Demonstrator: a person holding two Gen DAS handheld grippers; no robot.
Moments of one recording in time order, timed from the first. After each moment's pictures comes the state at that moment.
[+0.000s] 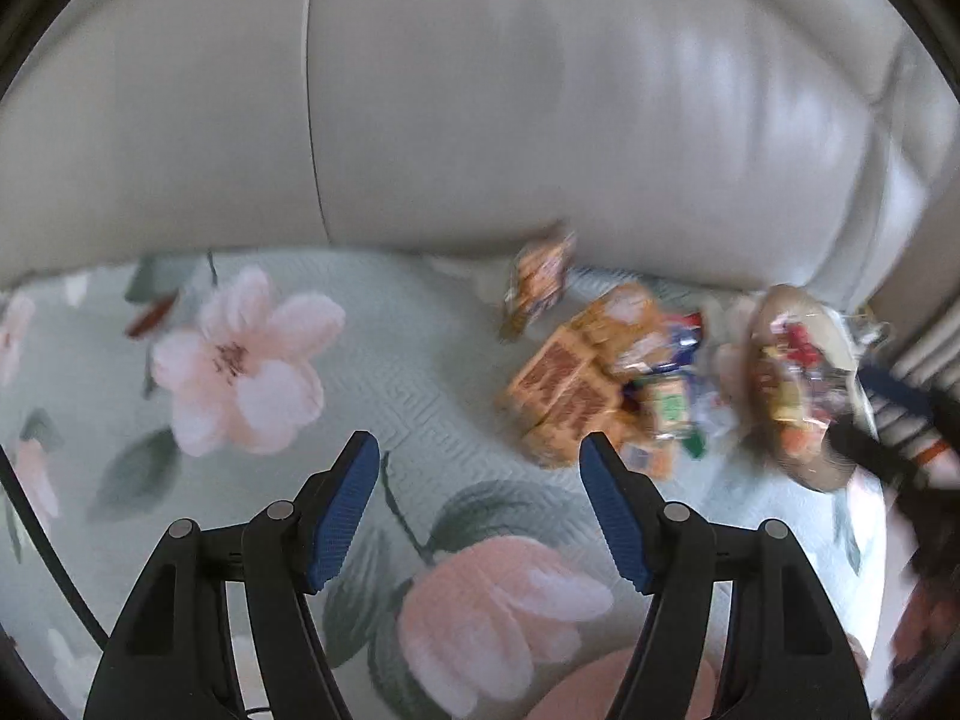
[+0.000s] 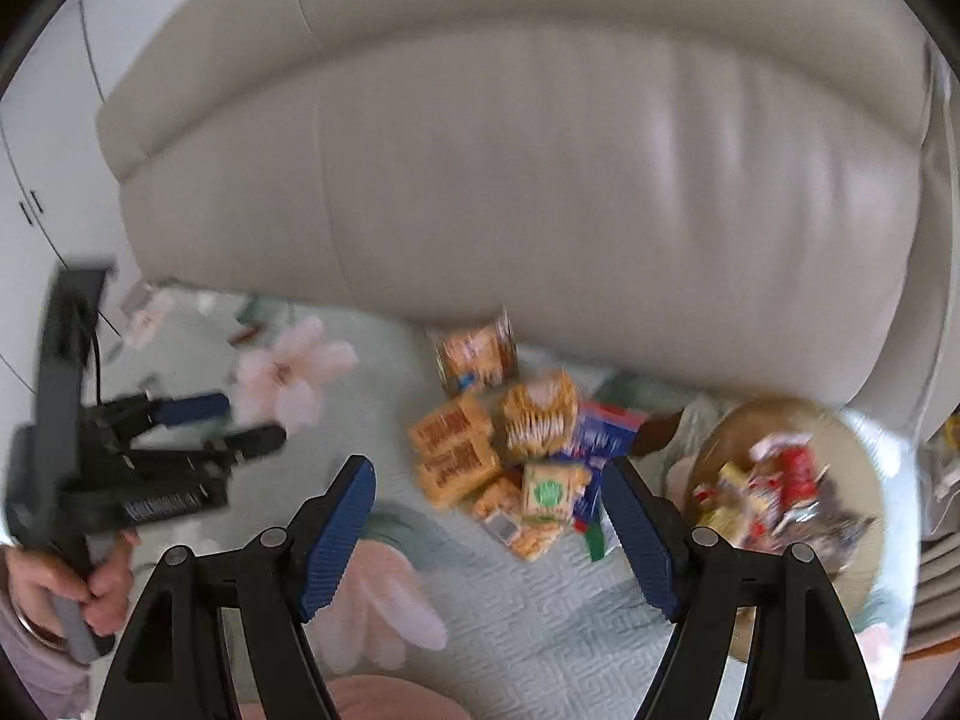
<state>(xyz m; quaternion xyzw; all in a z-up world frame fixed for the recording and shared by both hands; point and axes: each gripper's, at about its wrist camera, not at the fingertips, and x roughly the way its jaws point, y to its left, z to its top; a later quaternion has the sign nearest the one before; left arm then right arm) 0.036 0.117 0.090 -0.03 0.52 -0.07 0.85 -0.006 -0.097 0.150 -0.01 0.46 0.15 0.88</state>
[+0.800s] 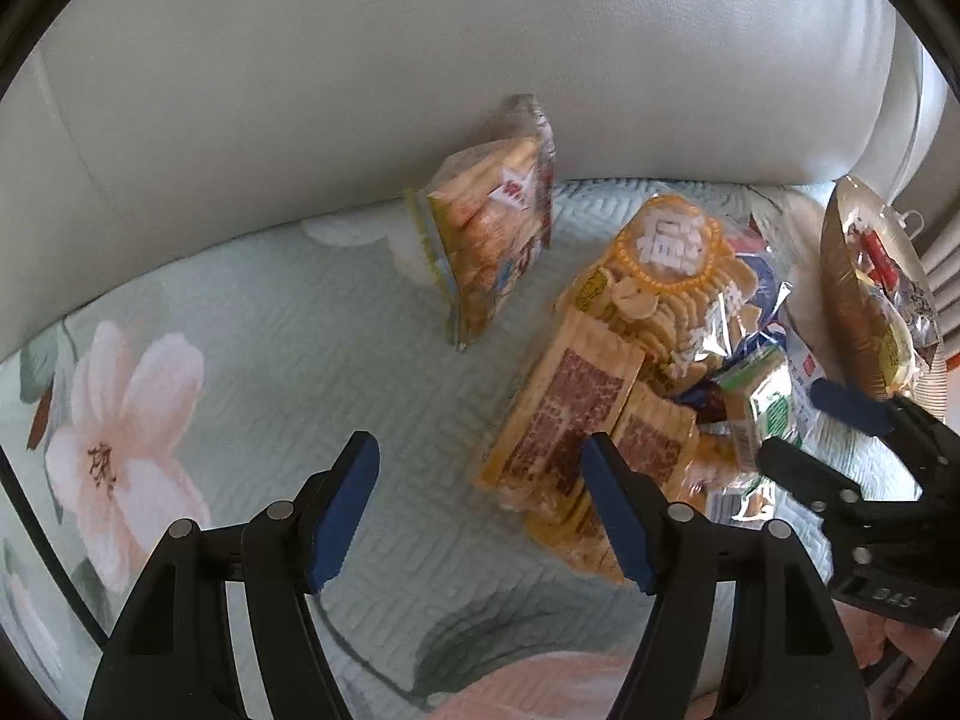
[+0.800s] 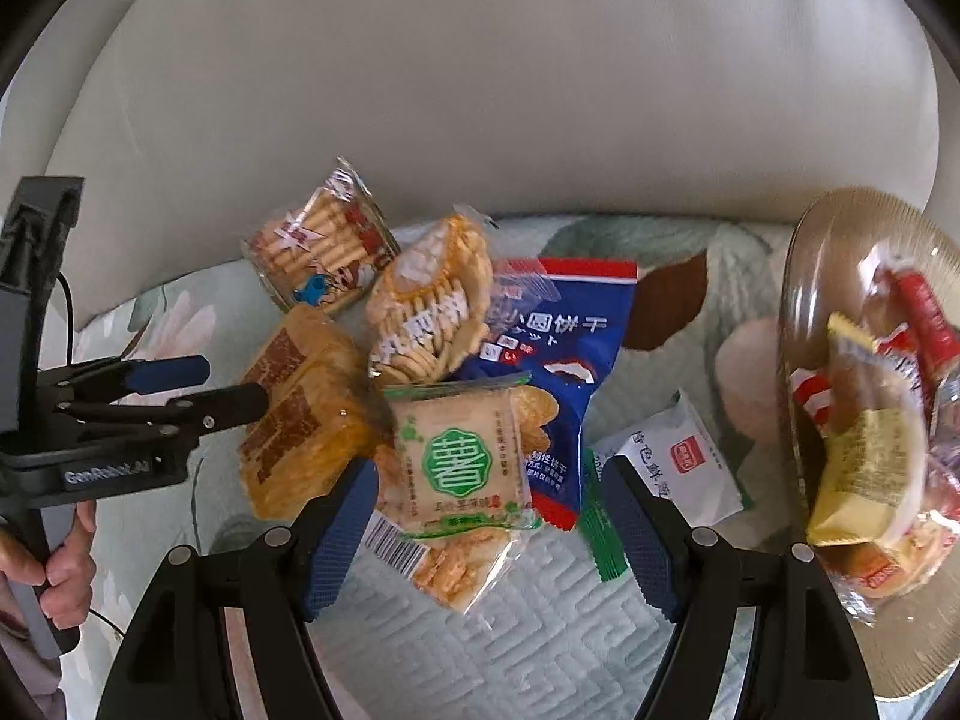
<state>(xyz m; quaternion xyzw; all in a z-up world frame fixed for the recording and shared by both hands) 0.122 0.051 -0.010 0.07 0.57 -0.14 0.81 0.060 -0.135 -0.014 0.09 0.51 0.09 0.85</state>
